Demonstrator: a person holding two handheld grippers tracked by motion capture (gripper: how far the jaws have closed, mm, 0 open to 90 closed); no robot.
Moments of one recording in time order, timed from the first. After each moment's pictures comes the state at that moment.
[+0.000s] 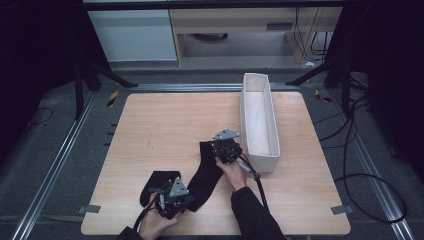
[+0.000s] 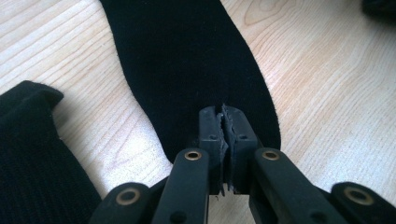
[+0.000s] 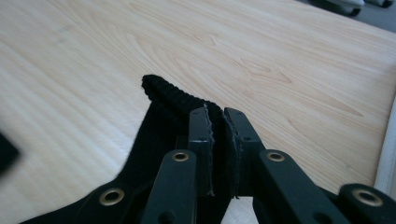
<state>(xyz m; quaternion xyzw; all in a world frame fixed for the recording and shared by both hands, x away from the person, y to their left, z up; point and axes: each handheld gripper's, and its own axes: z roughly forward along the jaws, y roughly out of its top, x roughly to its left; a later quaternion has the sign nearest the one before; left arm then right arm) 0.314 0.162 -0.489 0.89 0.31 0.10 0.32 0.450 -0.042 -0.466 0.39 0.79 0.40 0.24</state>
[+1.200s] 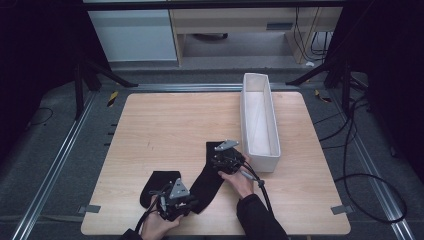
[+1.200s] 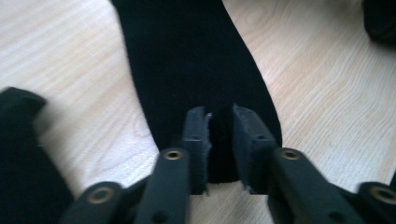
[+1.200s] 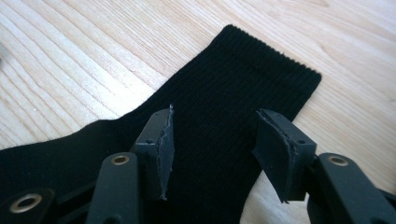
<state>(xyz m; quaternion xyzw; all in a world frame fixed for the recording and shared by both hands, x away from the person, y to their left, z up) 0.307 0.161 -0.485 0.87 0.32 0.10 0.35 0.439 -0.053 -0.500 0.38 0.84 0.34 0.20</state>
